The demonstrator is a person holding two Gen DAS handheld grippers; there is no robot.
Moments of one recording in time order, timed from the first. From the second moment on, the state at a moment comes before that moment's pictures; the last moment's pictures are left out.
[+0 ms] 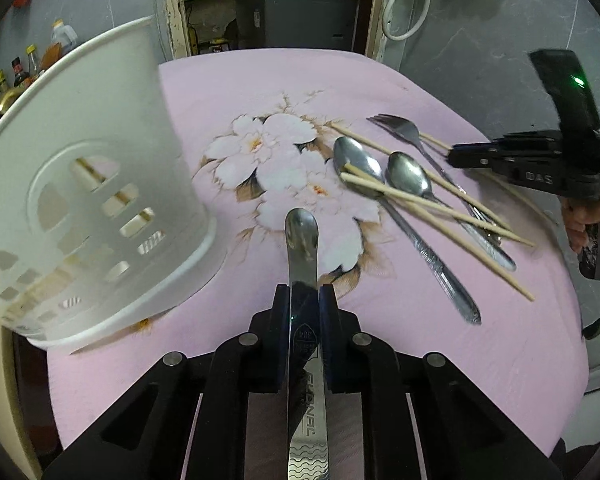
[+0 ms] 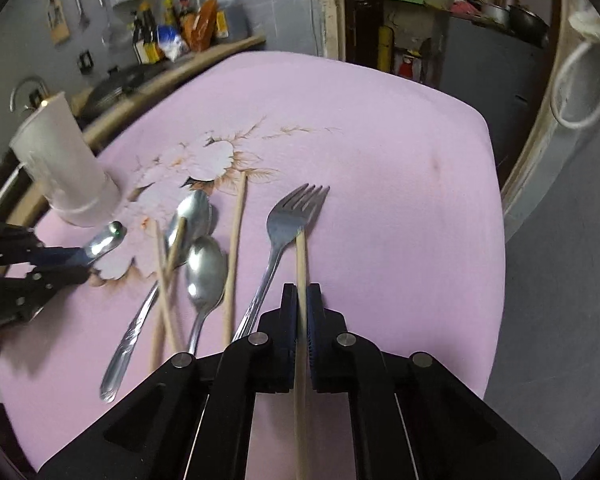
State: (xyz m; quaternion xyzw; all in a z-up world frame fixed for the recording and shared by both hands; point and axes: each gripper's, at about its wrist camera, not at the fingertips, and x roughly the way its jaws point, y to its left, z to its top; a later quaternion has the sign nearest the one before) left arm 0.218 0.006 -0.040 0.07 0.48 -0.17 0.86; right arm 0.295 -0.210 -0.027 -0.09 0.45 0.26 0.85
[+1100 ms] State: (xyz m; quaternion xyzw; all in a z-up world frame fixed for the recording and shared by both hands) left arm 0.195 0.022 -0.031 0.02 0.42 -0.18 0.89; right arm 0.252 -0.215 -0.009 -0.08 0.38 0.25 0.89
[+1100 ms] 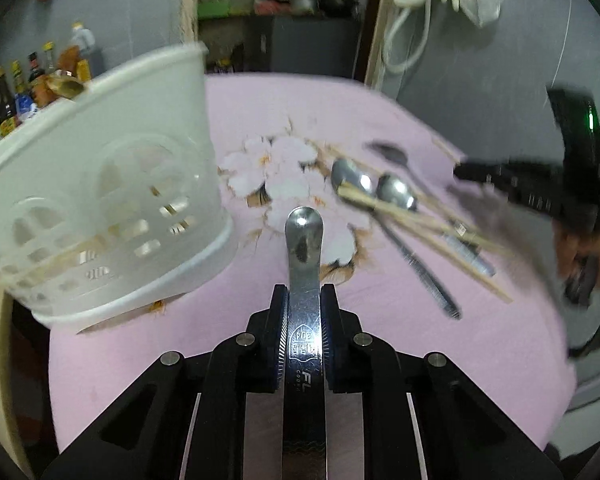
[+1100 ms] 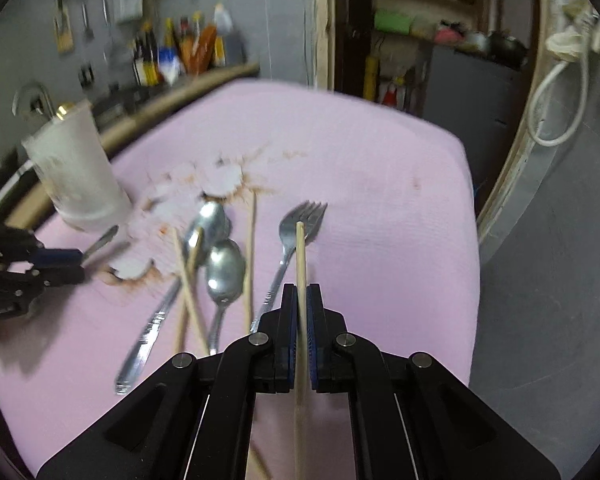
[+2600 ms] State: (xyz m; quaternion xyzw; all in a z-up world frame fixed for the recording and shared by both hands) left arm 0.195 0.216 0.114 -0.18 0.05 0.01 0.98; right arm 0.268 -0.036 0.124 0.16 -0.03 0.40 0.90
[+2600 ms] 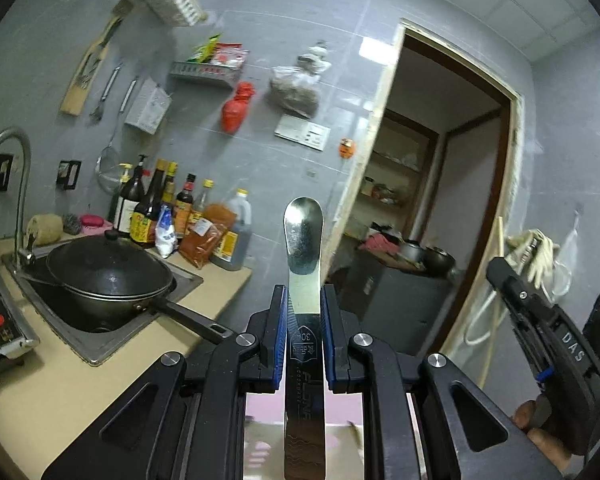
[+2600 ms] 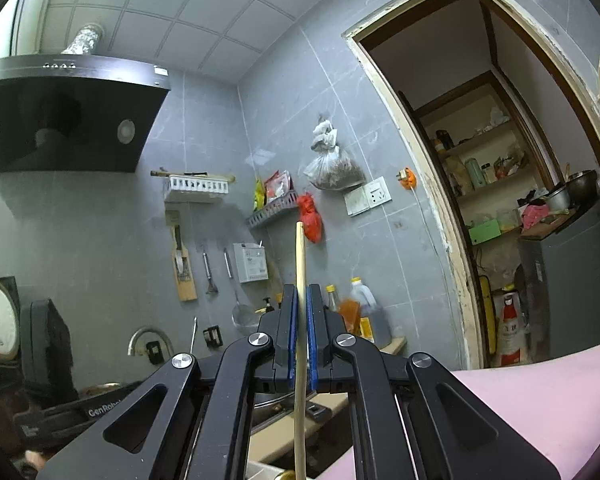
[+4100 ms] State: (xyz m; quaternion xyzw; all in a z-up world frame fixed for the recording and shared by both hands) left arm 0.166 0.172 0.086 -0.12 0.08 -0.02 0.99; right arm 0.245 -0.043 0.090 0.05 0.05 0.38 0.92
